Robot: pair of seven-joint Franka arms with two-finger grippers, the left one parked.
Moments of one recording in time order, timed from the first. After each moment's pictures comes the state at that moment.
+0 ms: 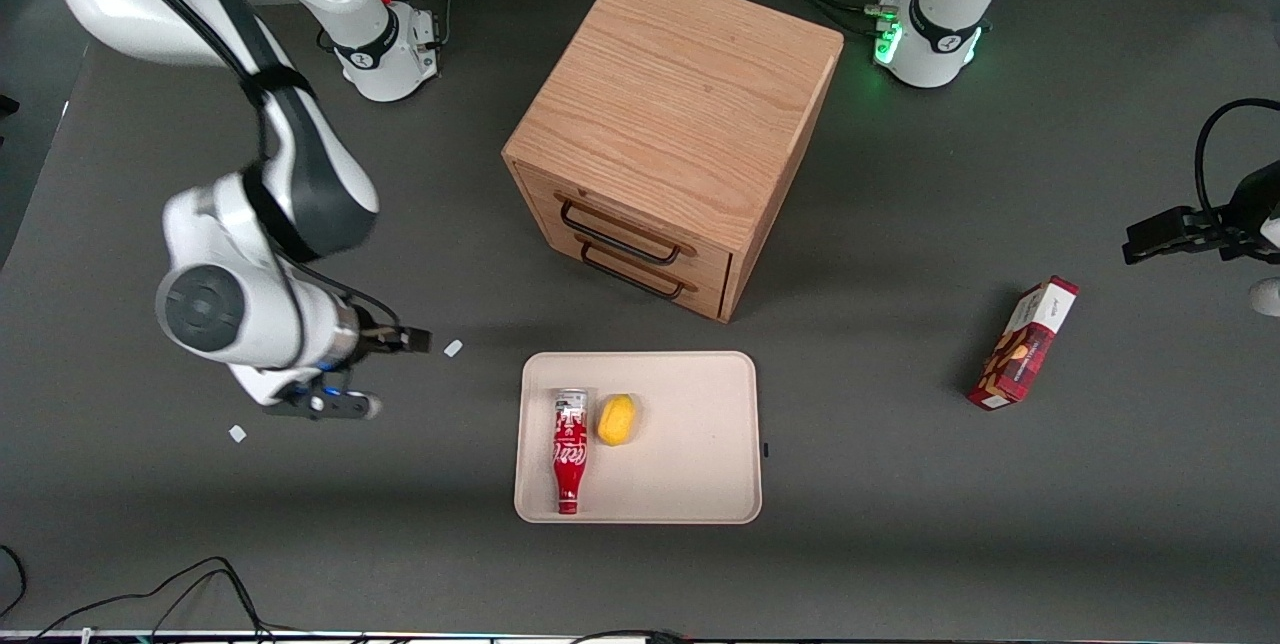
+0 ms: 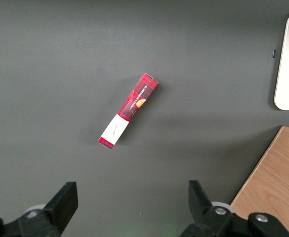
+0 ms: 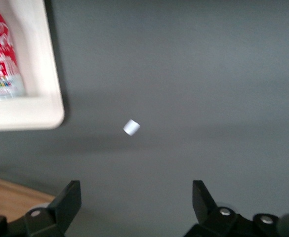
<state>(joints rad) -0.07 0.43 0.36 -1.51 -0.13 1.71 0.35</state>
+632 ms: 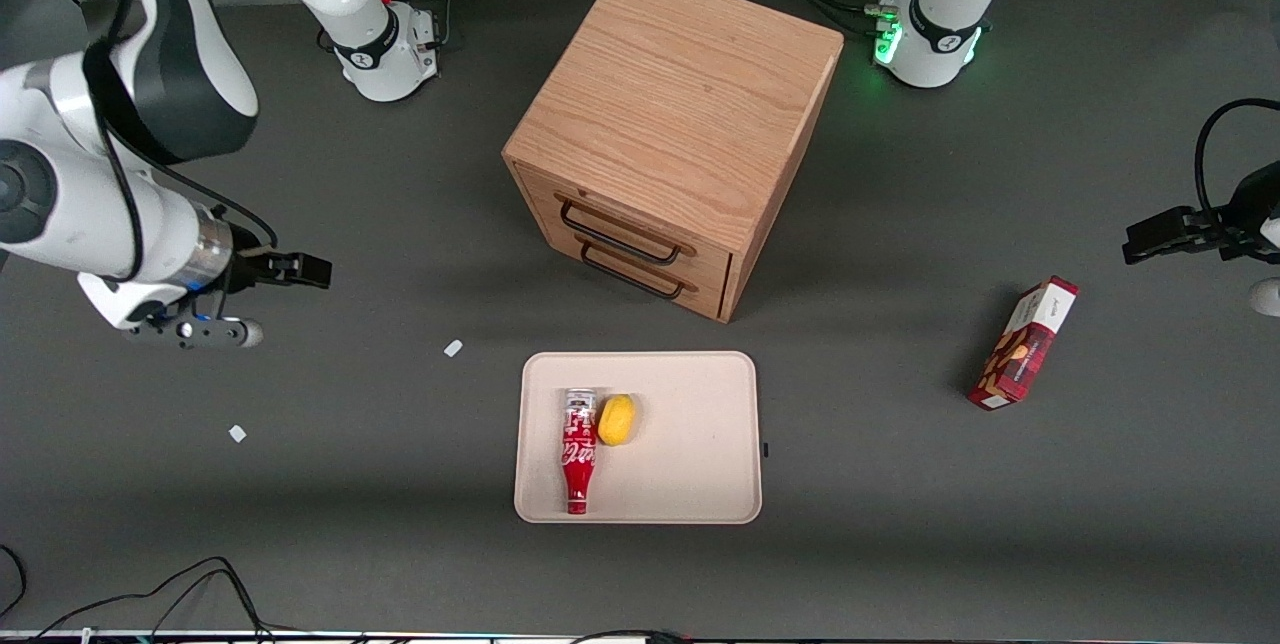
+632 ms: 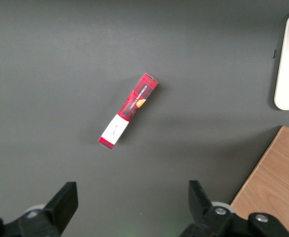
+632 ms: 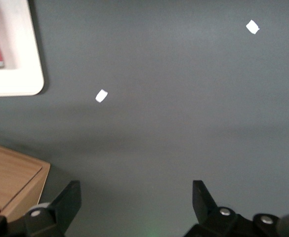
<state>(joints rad) -0.37 0.19 0.55 -1.65 -0.08 1.62 0.25</state>
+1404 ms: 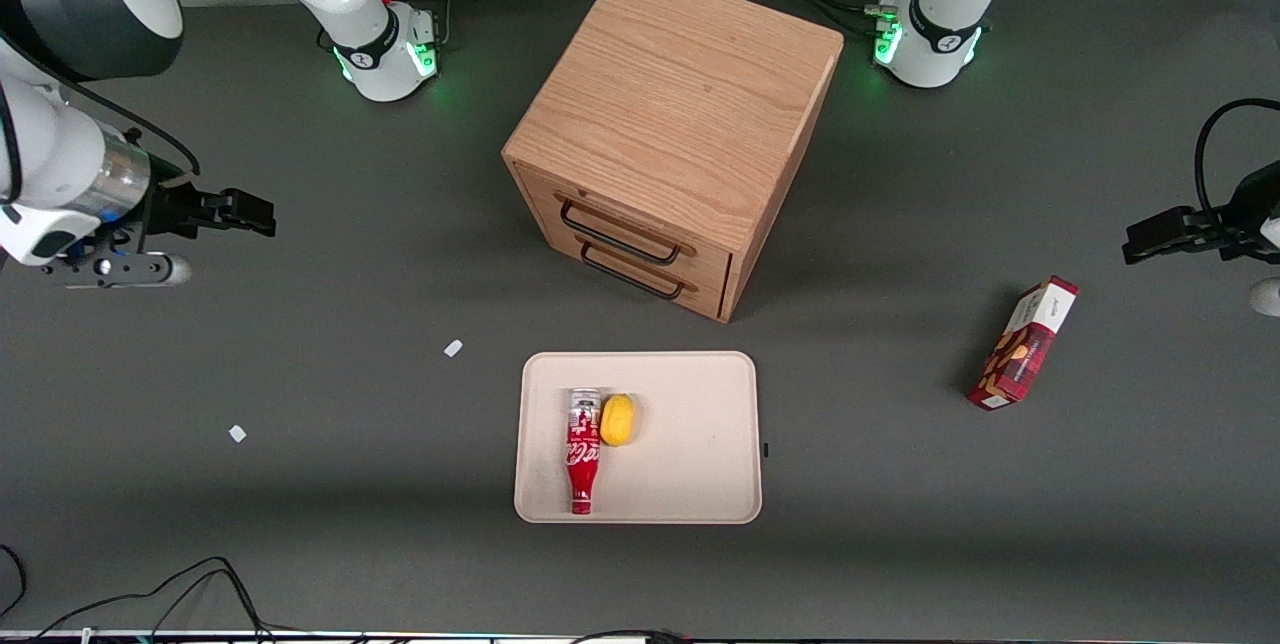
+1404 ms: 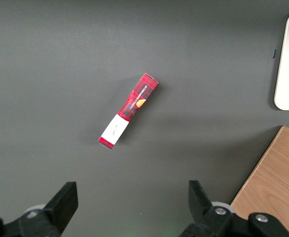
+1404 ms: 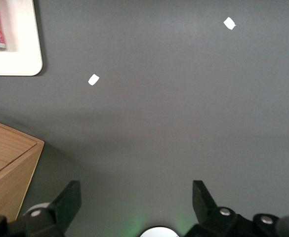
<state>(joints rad) 0.00 0.03 0.09 -1.66 -0.01 1.54 0.11</state>
